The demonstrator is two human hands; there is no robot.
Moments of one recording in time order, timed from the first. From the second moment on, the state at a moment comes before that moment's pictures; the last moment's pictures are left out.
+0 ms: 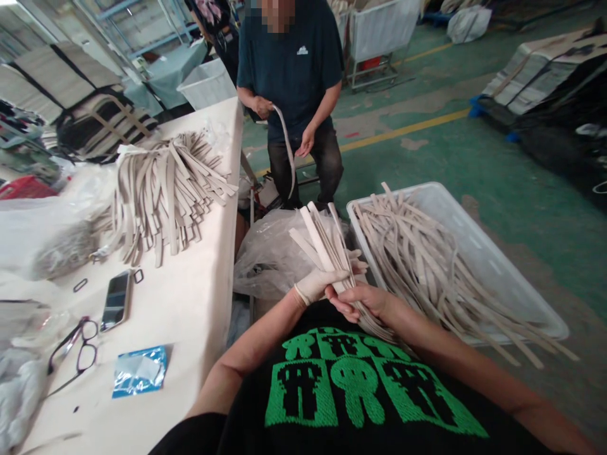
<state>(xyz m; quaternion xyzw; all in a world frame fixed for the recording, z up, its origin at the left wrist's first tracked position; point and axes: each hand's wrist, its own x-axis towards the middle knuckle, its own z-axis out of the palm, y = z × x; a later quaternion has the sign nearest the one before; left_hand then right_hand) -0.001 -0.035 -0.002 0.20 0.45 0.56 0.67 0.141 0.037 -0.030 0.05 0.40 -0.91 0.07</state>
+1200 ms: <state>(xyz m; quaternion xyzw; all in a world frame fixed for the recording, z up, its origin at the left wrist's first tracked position) -0.016 -0.026 0.014 0.09 0.49 0.73 0.46 0.170 0.041 -0.026 0.19 0.37 -0.91 -0.01</state>
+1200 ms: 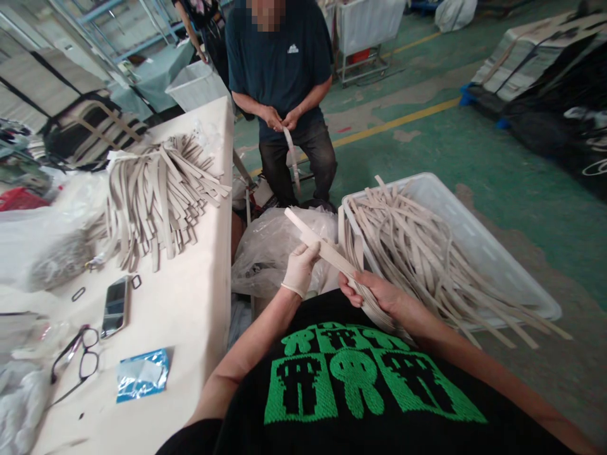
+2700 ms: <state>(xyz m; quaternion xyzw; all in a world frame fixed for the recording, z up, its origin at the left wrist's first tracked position) -0.010 -0.034 -0.046 0.18 0.63 0.56 0.50 0.175 0.065 -0.046 0.38 0.61 -0.70 -0.08</state>
